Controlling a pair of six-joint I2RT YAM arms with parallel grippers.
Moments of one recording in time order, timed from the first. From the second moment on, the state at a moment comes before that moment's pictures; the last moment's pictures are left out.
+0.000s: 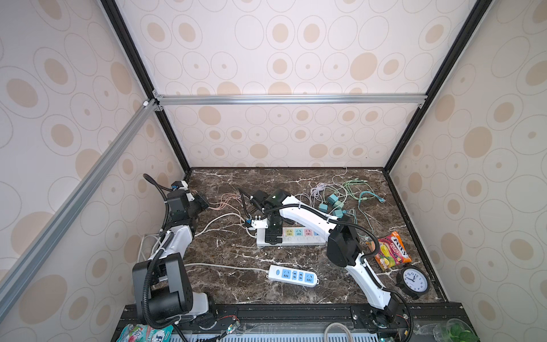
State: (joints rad) left arm 0.28 1.39 0.79 0.16 0.32 -0.52; right arm 0.90 2.36 2.24 -1.31 0.00 -0.64
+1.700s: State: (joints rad) left arm 0.06 1.35 0.92 0.02 -0.14 -0.24; right arm 0.46 1.55 1.21 -0.28 0.10 0.25
